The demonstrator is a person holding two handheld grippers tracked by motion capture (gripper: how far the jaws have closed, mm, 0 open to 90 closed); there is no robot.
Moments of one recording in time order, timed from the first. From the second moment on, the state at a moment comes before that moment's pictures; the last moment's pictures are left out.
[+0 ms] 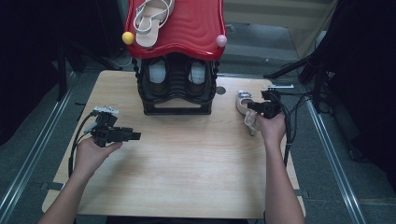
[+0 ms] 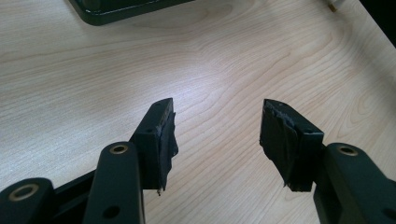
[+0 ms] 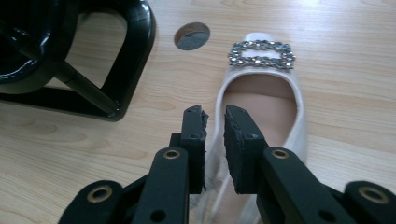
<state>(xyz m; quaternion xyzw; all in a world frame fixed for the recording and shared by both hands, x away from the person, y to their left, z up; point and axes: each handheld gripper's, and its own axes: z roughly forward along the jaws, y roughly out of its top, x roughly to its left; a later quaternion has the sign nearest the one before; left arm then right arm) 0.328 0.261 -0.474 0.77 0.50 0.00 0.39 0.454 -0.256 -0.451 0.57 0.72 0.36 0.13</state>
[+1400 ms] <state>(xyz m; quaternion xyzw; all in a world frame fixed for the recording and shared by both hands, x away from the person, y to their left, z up) 0.321 0.264 -0.481 0.77 0.51 0.00 0.39 0.479 -0.249 -0.483 0.61 0.72 0.31 0.10</state>
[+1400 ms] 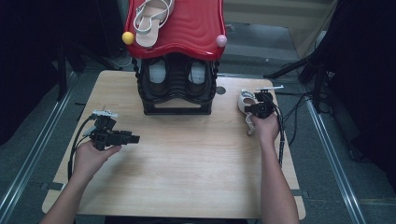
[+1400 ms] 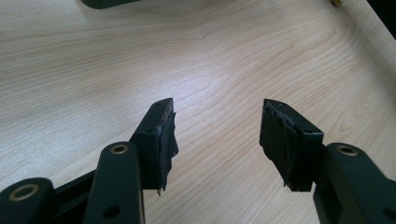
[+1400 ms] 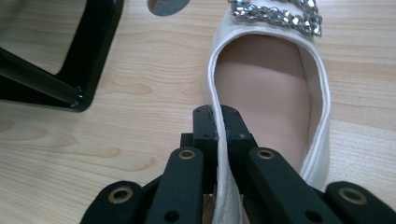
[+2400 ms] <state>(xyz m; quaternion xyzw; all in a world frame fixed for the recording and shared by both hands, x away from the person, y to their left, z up) 0.320 0.260 -0.481 0.77 0.50 -0.01 0.39 0.474 -0.244 -0.444 0.59 0.73 0.35 0.07</state>
